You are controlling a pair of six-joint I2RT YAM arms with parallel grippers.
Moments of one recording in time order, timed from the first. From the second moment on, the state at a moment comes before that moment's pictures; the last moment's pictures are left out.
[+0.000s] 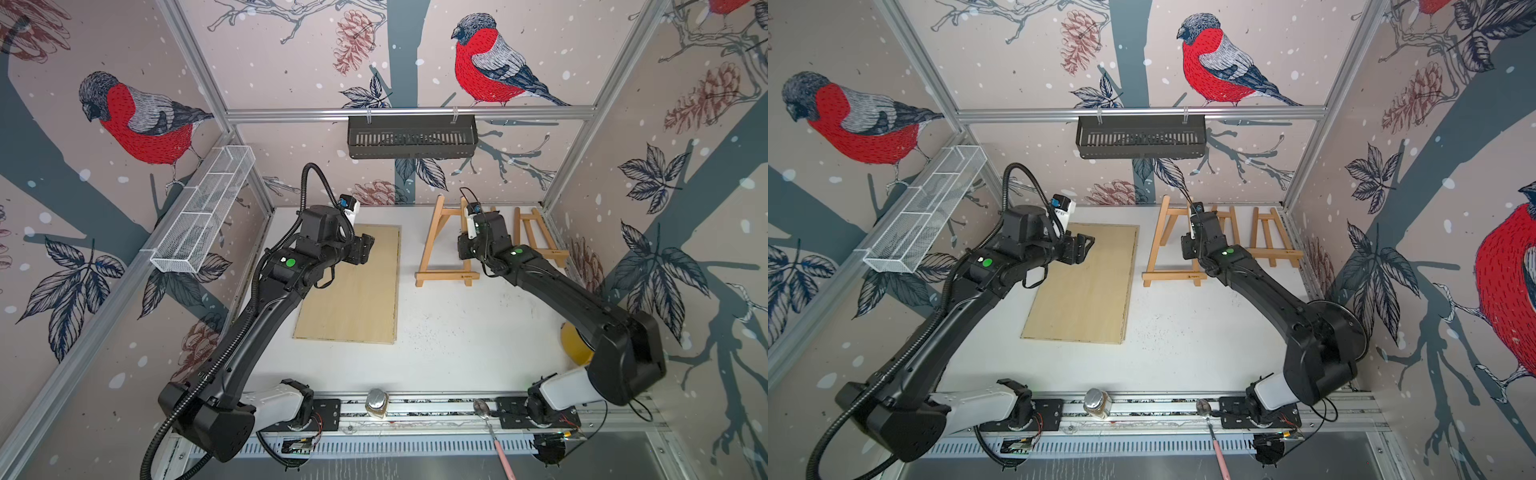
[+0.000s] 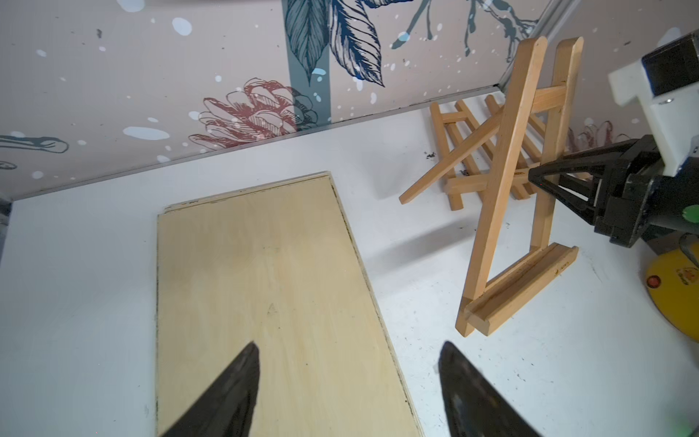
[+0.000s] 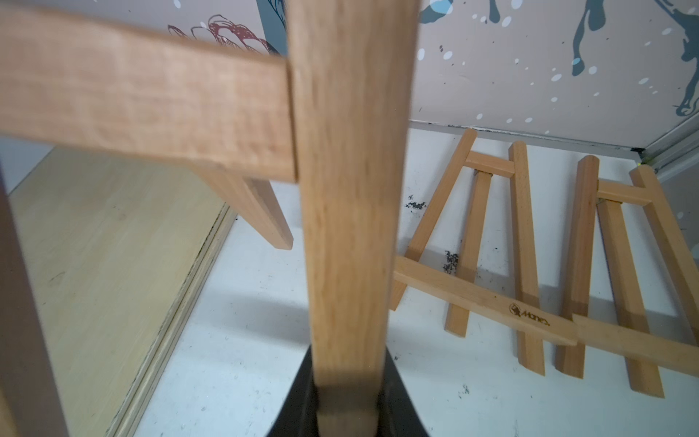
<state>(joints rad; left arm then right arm) -0.40 1.23 1.36 -0.69 0.05 -0.09 0.48 1.54 1.23 -0.33 0.17 0.16</state>
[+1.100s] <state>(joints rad) -0.10 1.29 1.27 -0.42 0.10 -0.11 0.55 1.54 1.35 -0.60 0.17 0.16</state>
